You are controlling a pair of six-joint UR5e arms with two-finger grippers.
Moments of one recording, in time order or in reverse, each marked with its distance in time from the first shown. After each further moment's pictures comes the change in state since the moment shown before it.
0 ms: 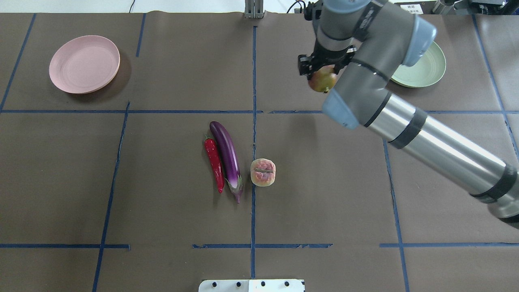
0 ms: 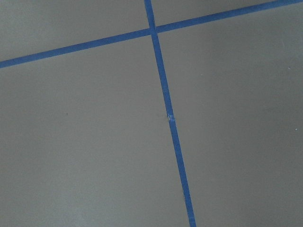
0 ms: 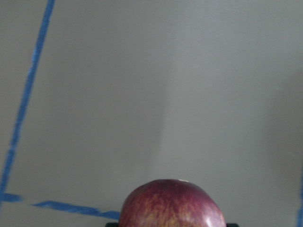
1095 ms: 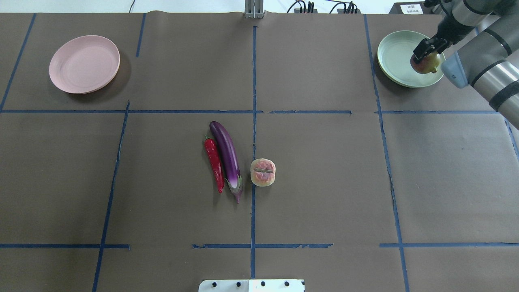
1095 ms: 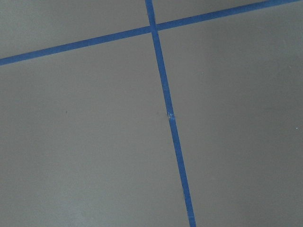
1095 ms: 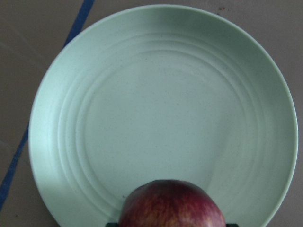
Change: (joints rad) left arm 0.001 0.001 0.001 0.003 -0.001 0.000; right arm 0.283 -0.193 -0.428 0.433 0.243 -0.479
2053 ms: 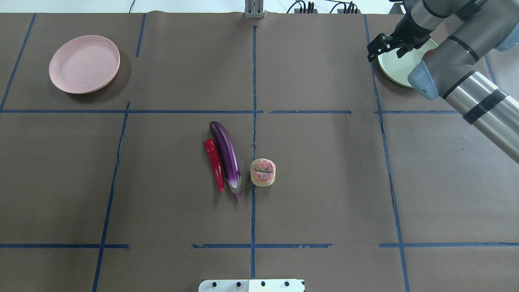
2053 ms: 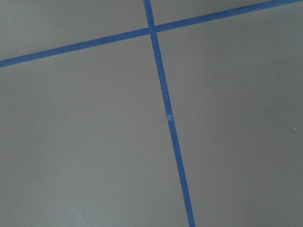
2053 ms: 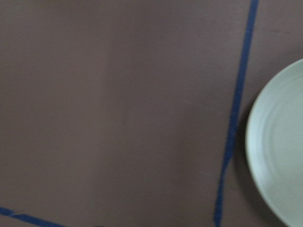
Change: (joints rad) left arm 0.000 0.000 -0.005 -0.003 0.000 0.001; right arm -0.151 0.028 0.398 -0.134 -0.012 0.480
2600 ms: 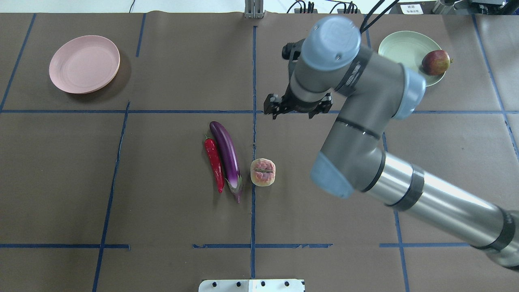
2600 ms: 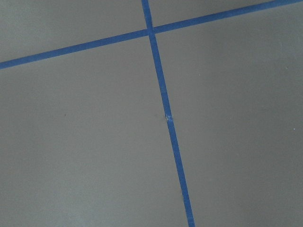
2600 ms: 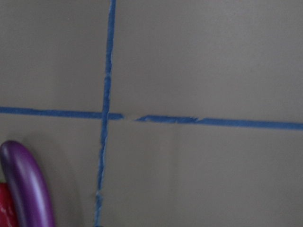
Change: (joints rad) left arm 0.001 0.000 0.000 0.000 0.000 0.000; right arm -0.417 0.137 0.296 -0.345 -0.338 0.457
